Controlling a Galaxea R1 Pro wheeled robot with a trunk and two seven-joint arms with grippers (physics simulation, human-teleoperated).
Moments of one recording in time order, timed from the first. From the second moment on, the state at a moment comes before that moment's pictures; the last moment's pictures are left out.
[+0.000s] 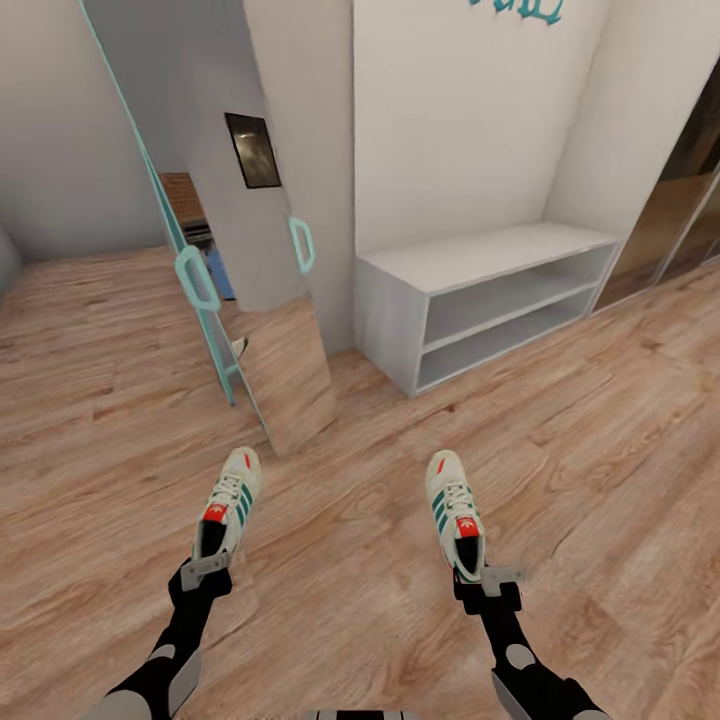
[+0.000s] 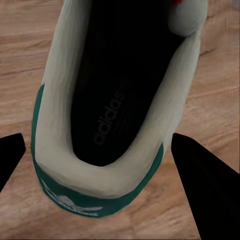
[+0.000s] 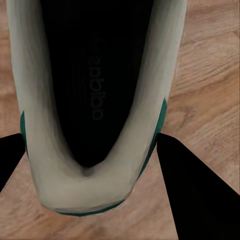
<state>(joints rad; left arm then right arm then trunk) -0.58 0.03 0.51 -0.20 -0.22 -0.65 -0.10 -0.51 -0.05 0.37 -0.35 -0.14 -0.41 -0.26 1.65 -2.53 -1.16</state>
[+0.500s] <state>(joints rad) -0.58 0.06 0.51 -0.18 -0.22 -0.64 -0.10 -0.51 -0.05 0.37 -0.32 -0.15 -0.41 -0.26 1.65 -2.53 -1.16</state>
